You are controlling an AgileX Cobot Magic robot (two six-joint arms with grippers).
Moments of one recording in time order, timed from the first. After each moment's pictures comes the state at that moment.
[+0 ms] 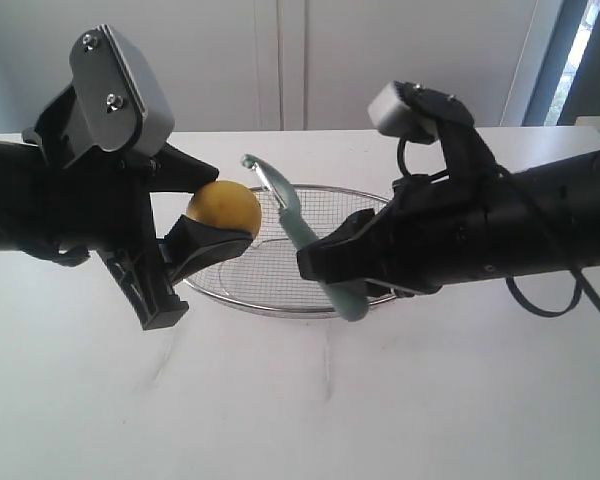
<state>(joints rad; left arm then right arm) -0.65 1.18 -0.79 -1.06 0.32 1.53 0.46 1.29 -0.78 1.17 0.60 -0.96</state>
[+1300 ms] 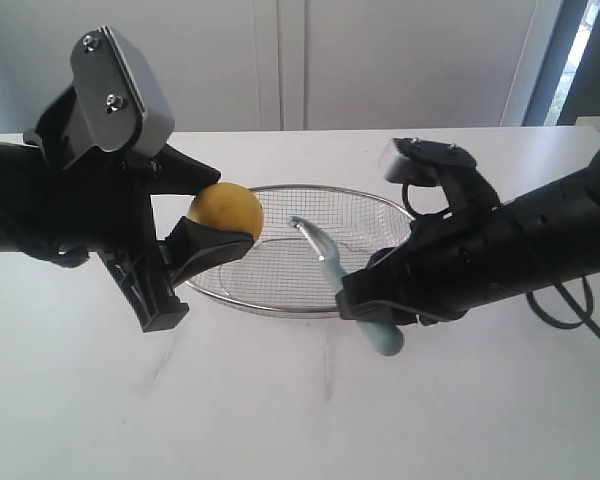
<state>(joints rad) -0.65 1.18 -0.79 -1.07 0.33 1.53 0.39 1.41 -0.79 0.97 0.65 -0.78</state>
